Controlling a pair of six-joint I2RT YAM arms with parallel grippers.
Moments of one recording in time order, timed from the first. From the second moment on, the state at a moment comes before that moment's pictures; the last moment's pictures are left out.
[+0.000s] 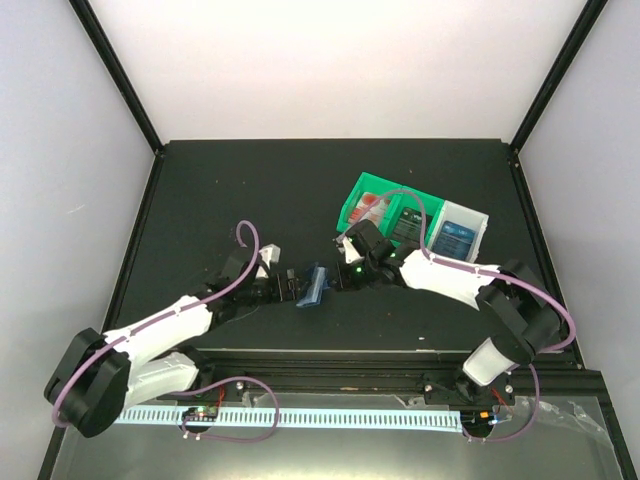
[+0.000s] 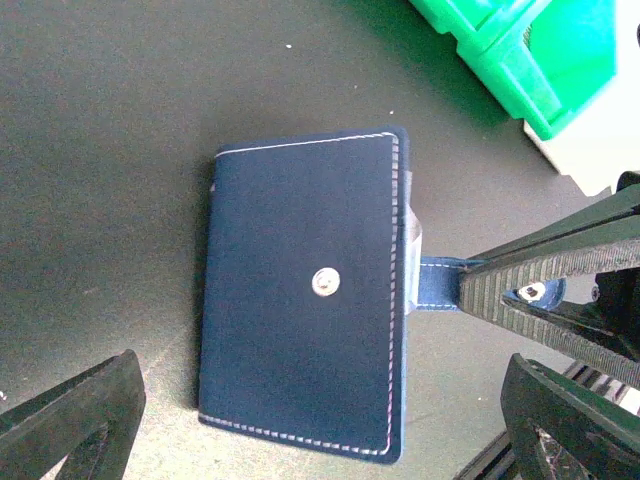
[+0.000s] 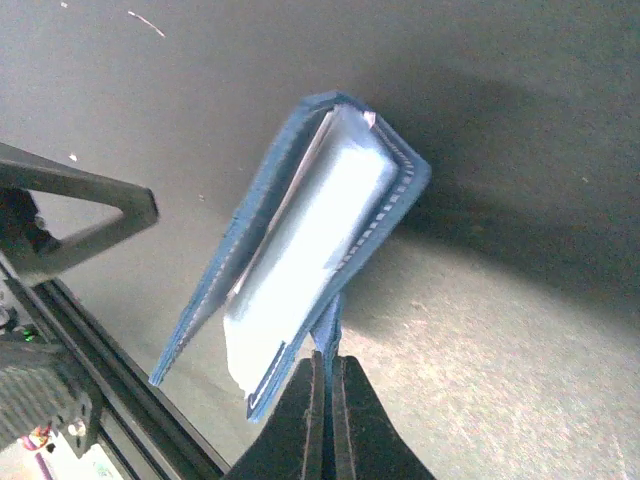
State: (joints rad) left arm -0.58 1.07 0.41 -0.05 0.32 -0.78; right arm 0.77 1.59 0.91 -0.29 -0.39 0.60
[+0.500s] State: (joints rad) left arm -0.58 1.16 0.45 -0.04 0.37 -0.70; right arm 0.77 1.55 0.94 -0.36 -0.38 0.60
